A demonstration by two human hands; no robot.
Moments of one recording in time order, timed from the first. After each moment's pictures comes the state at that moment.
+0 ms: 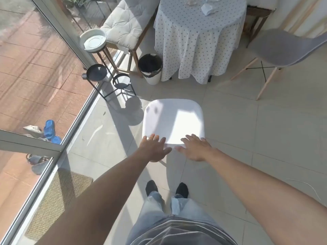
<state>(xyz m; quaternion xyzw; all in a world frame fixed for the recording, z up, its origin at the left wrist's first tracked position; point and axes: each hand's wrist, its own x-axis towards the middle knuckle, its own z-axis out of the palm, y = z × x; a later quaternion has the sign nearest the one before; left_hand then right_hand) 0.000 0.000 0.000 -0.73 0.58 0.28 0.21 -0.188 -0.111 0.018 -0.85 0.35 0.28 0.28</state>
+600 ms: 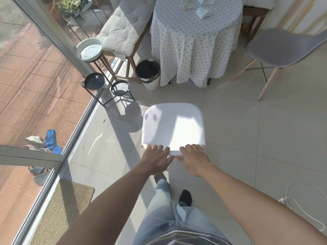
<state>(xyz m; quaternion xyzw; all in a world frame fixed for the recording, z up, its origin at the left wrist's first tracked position) -0.010 -0.021 -0.008 -0.71 0.66 0.16 0.17 -0.190 -0.114 -0.023 -0.93 0.32 0.13 0.15</state>
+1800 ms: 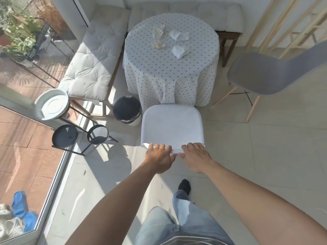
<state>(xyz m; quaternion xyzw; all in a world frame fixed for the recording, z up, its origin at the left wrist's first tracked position) 0.132 -0.392 -0.006 -0.68 0.69 0.18 0.18 -0.054 -0.457 -0.027 -0.89 0.41 0.16 0.15</state>
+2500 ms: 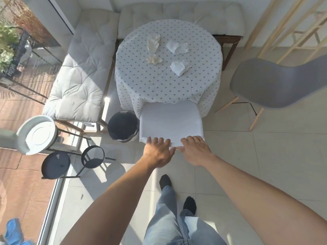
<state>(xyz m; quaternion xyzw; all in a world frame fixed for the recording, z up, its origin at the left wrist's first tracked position) 0.224 -0.590 -0.015 -0.66 0.71 0.16 0.19 0.032 -0.646 -0.029 -0.87 0.44 0.14 0.17</state>
